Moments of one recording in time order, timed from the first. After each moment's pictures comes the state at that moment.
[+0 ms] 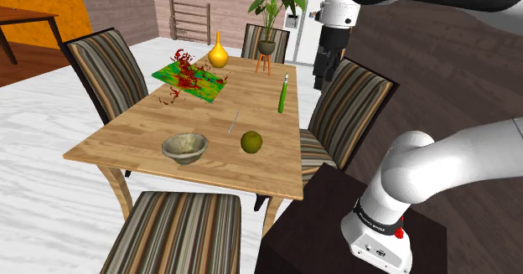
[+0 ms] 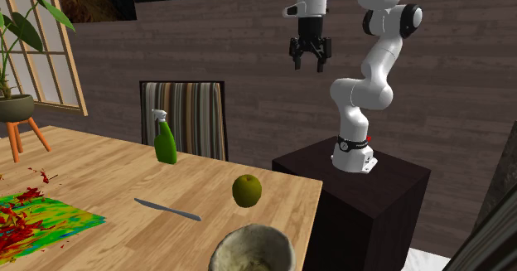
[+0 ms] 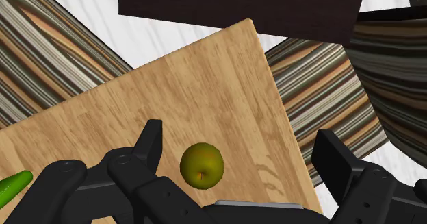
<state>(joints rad) -0.02 -0.78 -0.04 -2.31 -0.04 1.48 -0.10</state>
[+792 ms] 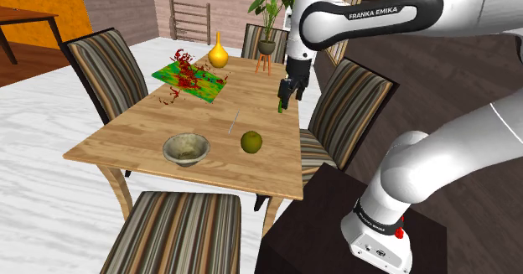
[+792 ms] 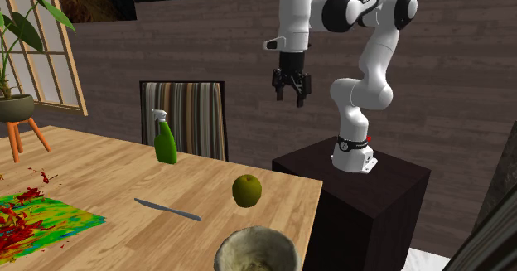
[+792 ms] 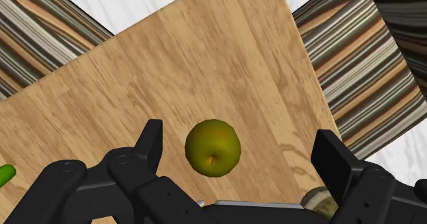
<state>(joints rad) -0.03 -0.55 0.00 -2.42 -0.04 1.85 -0.01</state>
